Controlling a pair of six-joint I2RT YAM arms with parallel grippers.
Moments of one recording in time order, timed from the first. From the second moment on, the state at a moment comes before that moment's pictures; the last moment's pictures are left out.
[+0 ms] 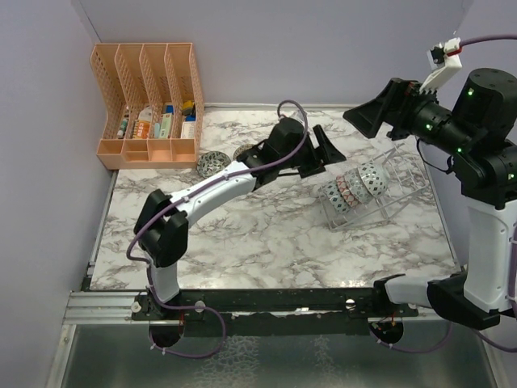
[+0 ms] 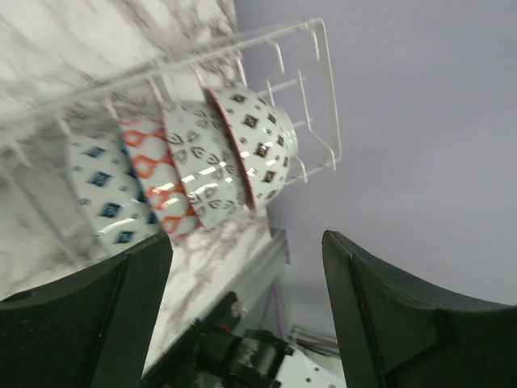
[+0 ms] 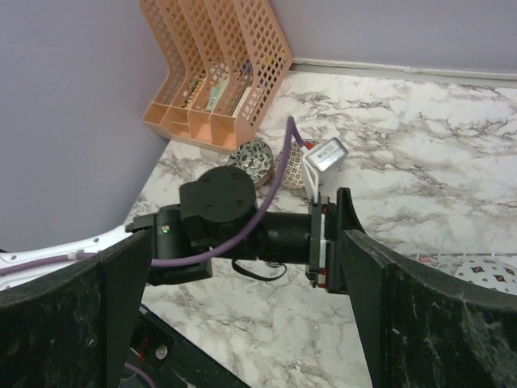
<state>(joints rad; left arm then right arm) -0.85 1.87 1.59 -0.10 0.25 -1.18 0.27 1.28 2.10 -1.03 -0.34 0.35</state>
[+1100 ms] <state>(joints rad) -0.59 2.17 1.75 -0.47 -0.24 -0.08 0.27 1.43 2.29 -0.98 -0.51 0.37</state>
